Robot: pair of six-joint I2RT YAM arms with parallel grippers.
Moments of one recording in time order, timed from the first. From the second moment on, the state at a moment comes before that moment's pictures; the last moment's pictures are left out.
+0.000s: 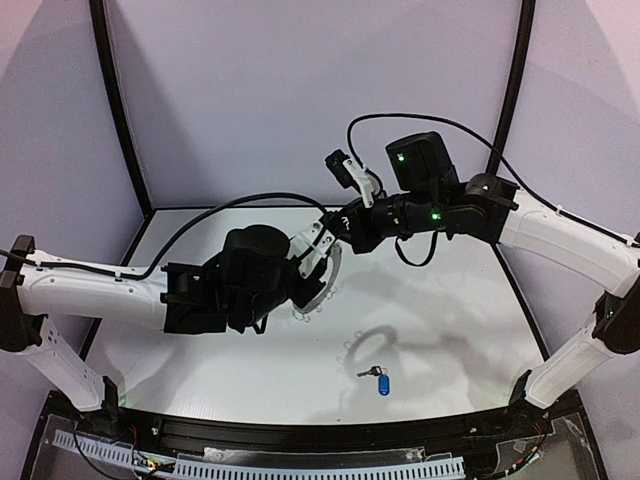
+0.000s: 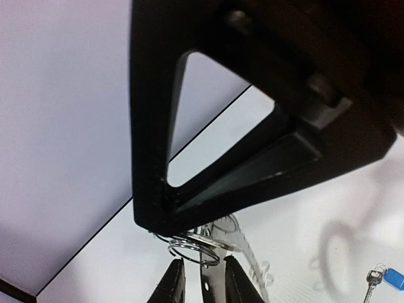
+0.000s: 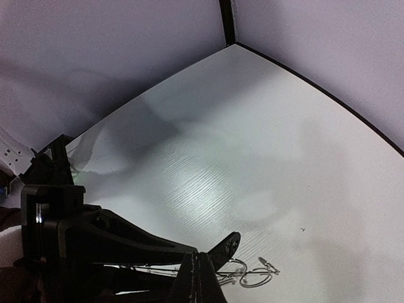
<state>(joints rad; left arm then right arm) -1.24 1.54 1.15 0.12 -0.64 0.30 0.94 1.47 1.47 -0.49 -0.13 0.13</state>
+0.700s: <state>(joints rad) -1.24 1.54 1.14 0.15 -0.67 0.30 0.94 1.47 1.46 -0.47 -0.16 0.16</state>
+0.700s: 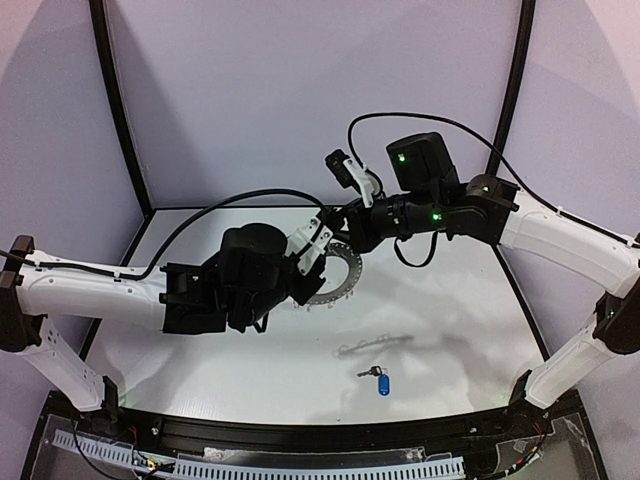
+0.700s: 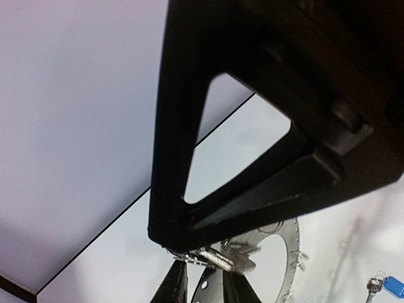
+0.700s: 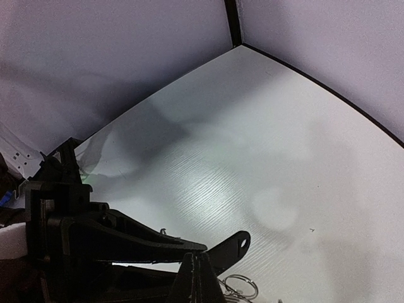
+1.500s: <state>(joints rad) -1.24 1.50 1.11 0.19 -0.68 0.33 0.97 1.47 1.46 -0.48 -0.09 0.16</state>
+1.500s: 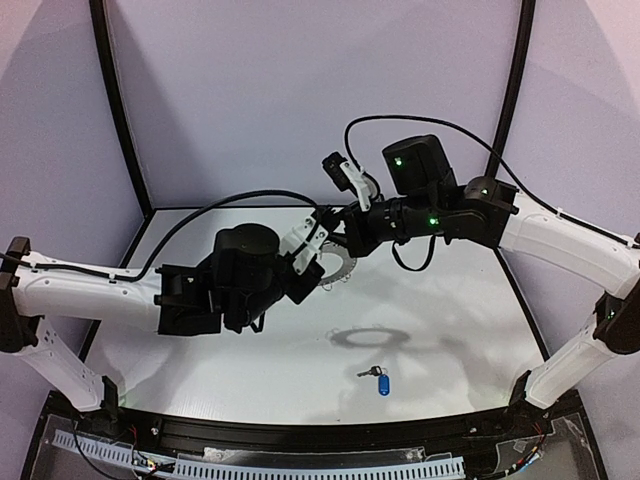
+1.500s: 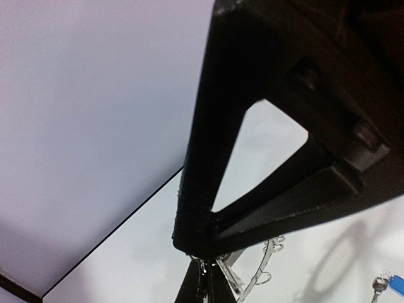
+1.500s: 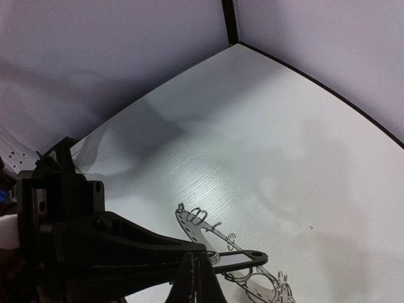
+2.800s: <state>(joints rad) -1.22 1.34 0.93 0.05 -0.48 0.38 0.98 1.66 1.56 -0.57 -0.23 -0.07</state>
